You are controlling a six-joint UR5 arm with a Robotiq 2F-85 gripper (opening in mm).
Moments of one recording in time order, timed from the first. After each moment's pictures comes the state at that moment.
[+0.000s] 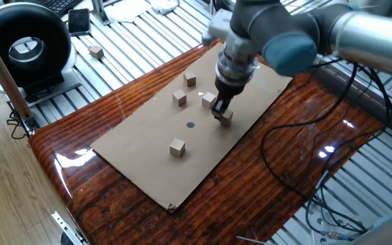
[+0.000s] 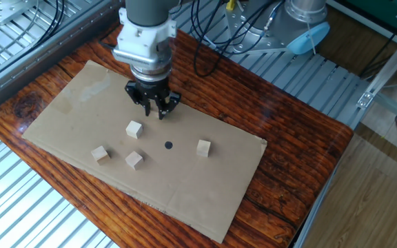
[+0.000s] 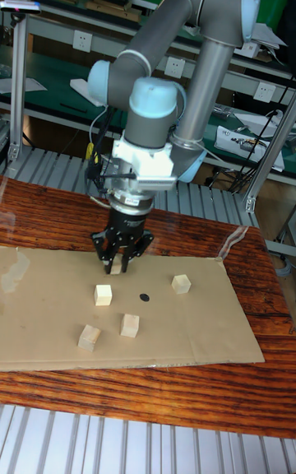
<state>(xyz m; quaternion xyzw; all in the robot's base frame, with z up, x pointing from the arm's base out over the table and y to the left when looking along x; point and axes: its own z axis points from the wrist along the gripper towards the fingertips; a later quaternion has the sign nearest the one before) 0.495 -0.017 0.042 -0.18 0.98 0.01 0.05</state>
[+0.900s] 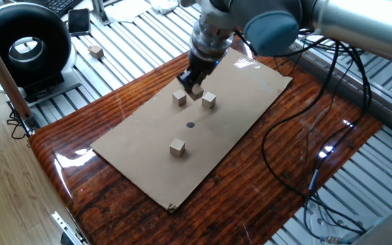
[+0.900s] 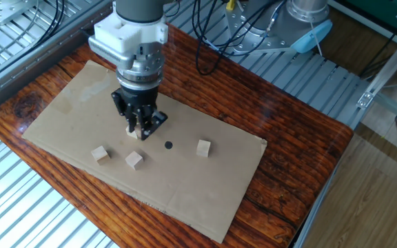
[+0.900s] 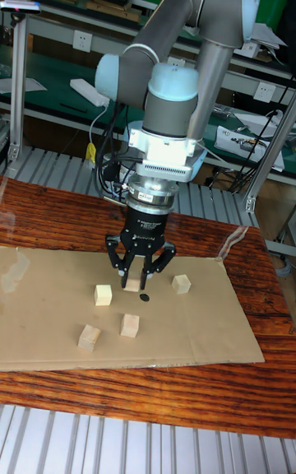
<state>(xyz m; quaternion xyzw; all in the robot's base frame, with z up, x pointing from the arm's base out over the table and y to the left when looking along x) 0.579 0.007 0.085 -0.02 0.99 0.01 0.14</state>
